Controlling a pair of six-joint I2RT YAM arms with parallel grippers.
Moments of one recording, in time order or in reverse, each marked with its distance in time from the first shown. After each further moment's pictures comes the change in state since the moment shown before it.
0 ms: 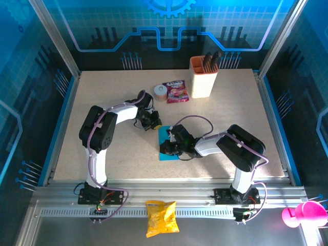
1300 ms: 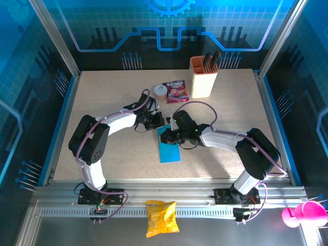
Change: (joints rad) left arm -0.099 -0.215 -0.169 0.140 -0.087 0.122; right arm -0.078 -0.169 0.195 -0.378 -0.051 -0.148
